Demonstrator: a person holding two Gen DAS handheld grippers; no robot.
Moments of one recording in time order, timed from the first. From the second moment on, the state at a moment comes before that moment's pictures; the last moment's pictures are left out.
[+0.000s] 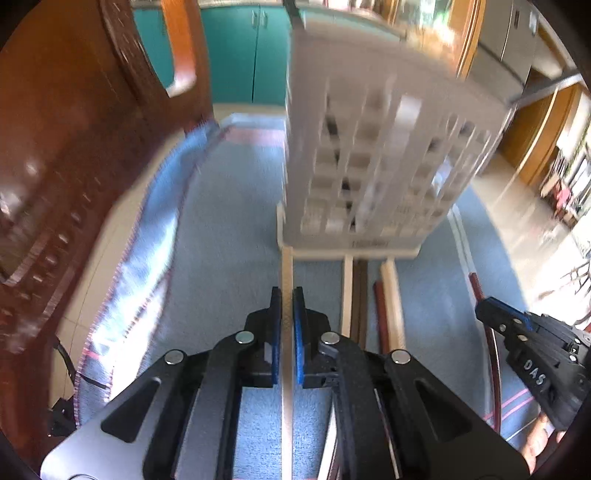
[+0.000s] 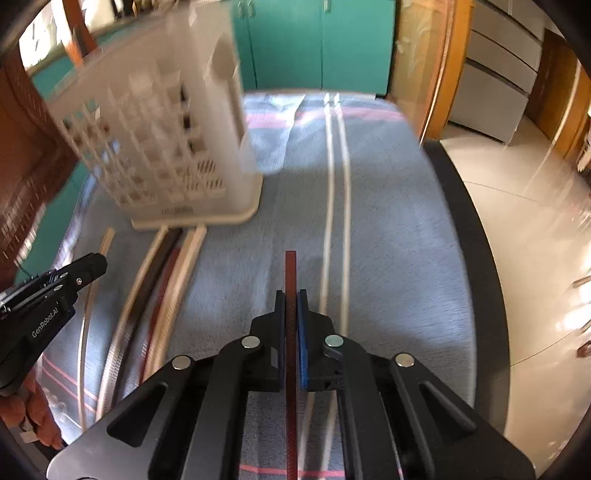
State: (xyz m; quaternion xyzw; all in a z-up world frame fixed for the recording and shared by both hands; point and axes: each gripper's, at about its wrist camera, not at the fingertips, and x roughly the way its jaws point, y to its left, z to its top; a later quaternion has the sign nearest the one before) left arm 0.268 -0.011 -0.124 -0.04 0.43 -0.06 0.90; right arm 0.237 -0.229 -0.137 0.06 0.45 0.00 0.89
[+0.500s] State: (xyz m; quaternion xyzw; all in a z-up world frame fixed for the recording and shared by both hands) left arm 0.162 0.027 0.040 -0.12 0.16 -0.10 0.98; right arm 0.155 -0.257 0.010 0.11 0.29 0.07 0.95
